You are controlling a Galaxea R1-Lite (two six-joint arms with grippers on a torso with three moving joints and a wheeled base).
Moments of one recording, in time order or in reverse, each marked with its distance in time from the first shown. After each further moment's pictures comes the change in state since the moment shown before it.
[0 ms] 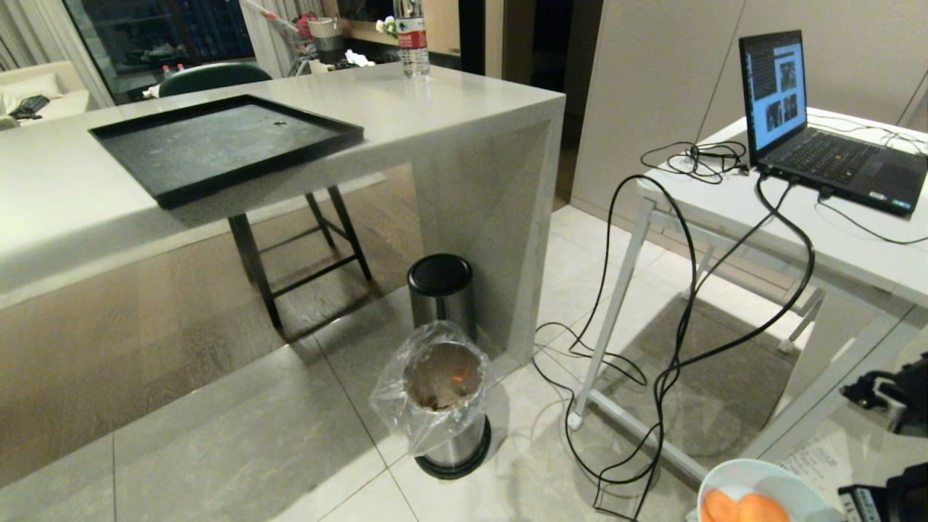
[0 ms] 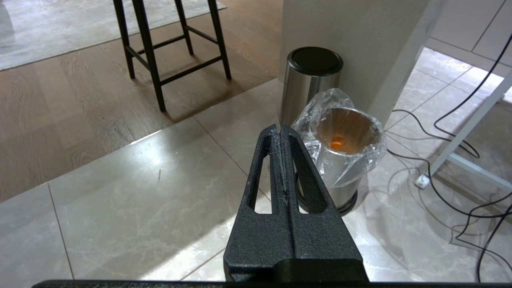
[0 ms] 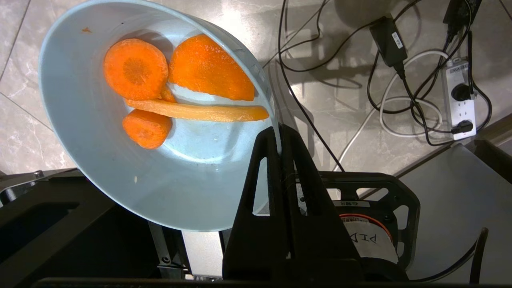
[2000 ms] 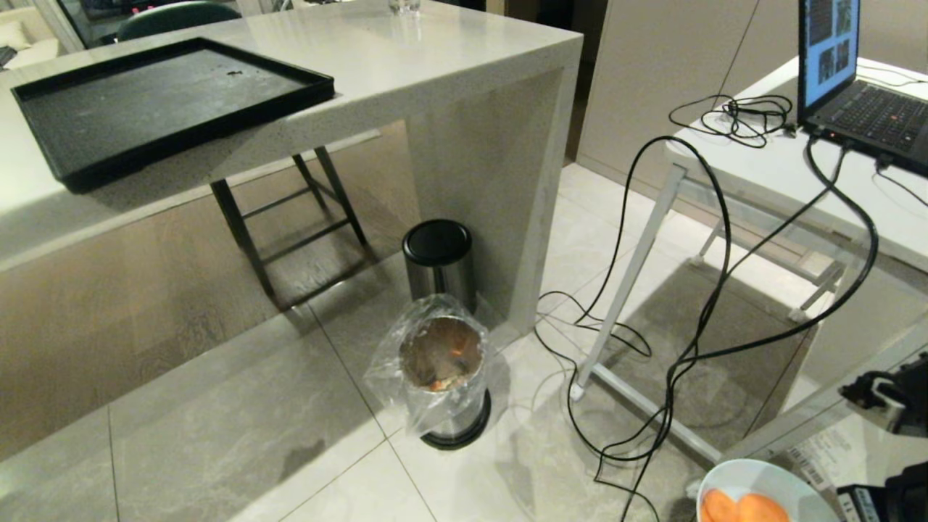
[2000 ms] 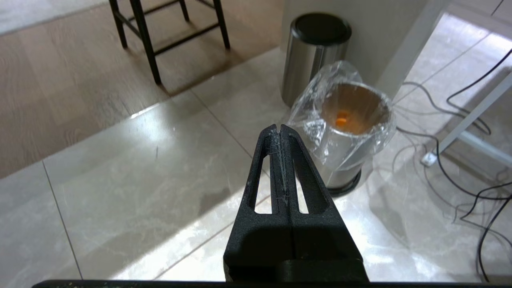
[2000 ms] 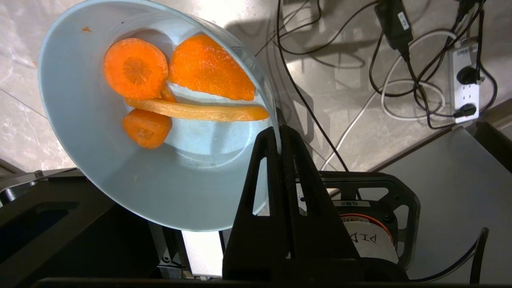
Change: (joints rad) left arm 0.000 0.000 0.000 0.000 -0.001 0.000; right arm 0.000 0.002 0.000 0.001 0.001 0.000
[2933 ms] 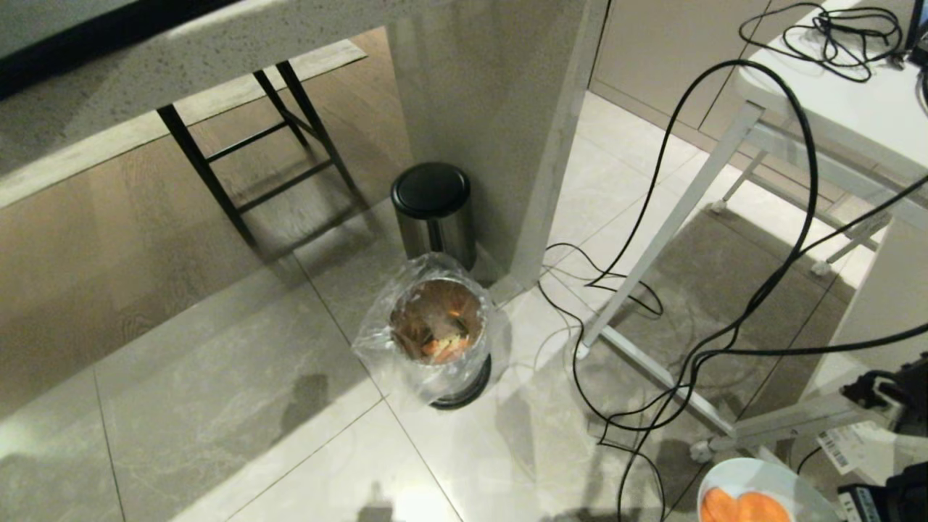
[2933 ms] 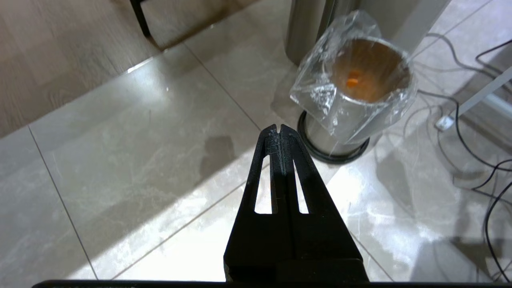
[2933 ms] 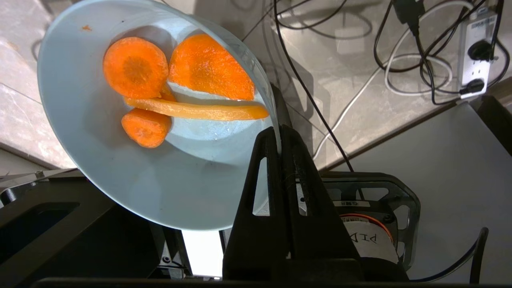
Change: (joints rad) left arm 0.000 0.000 0.000 0.000 0.001 0.000; right arm 0.000 -0.005 0.000 0.002 0.000 0.000
